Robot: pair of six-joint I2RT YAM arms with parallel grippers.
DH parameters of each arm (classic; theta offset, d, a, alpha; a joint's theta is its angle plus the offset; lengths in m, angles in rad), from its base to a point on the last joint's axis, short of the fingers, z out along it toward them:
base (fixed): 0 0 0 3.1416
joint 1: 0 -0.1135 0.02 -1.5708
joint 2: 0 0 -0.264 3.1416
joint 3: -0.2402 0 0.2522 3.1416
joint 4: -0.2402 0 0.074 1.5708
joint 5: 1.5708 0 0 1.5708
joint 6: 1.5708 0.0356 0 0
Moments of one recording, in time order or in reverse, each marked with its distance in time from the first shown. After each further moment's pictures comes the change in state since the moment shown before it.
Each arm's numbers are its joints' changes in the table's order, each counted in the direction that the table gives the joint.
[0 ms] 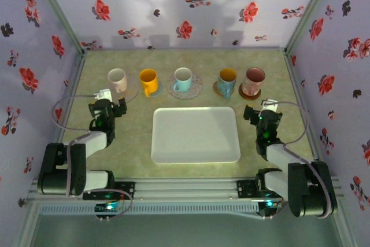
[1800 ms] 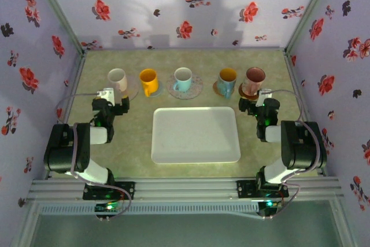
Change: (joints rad) left arm -0.079 -0.220 -0.006 0.278 0.255 0.090; right arm 0.115 -0.422 -0.169 0.234 -0.360 -0.059
